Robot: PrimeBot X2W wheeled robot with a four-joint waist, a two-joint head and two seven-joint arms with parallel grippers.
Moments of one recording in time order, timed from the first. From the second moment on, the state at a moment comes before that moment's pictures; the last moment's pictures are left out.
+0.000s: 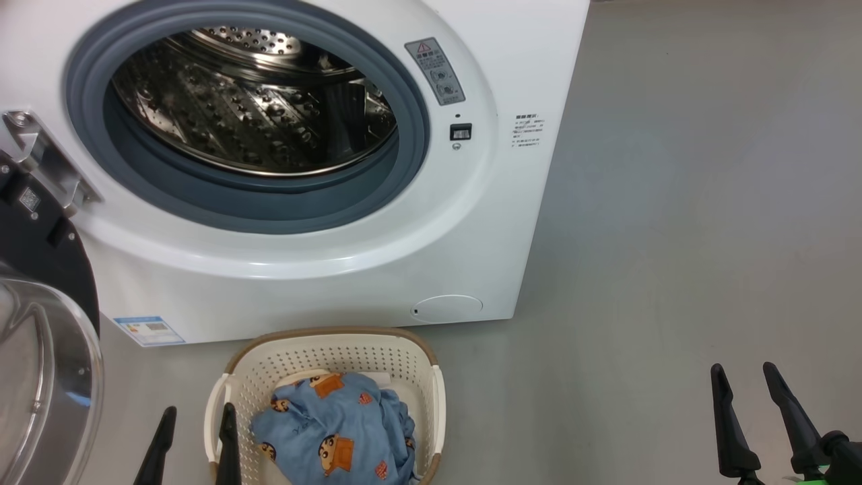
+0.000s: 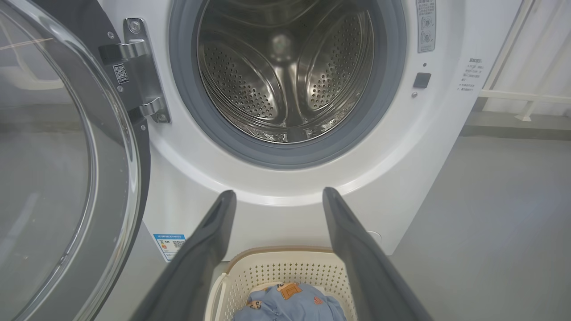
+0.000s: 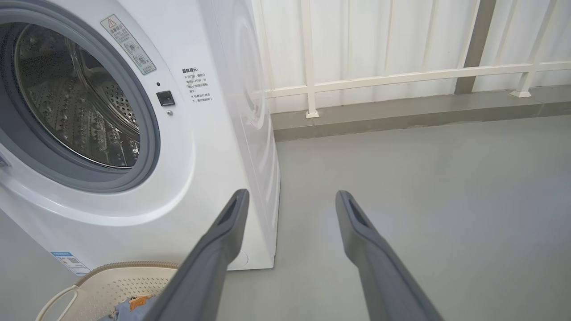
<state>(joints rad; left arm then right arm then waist) 0.18 0.05 -0.02 -0.05 -0.18 -0.06 -0.26 0.15 -0.06 -0.15 -0.02 0.22 0.13 -0.25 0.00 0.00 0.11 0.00</state>
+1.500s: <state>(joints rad) -0.06 0.10 -0.01 0.32 -0.24 -0.12 -0.18 0.00 -0.04 -0.06 -0.02 0.29 0.13 -0.25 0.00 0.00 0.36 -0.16</state>
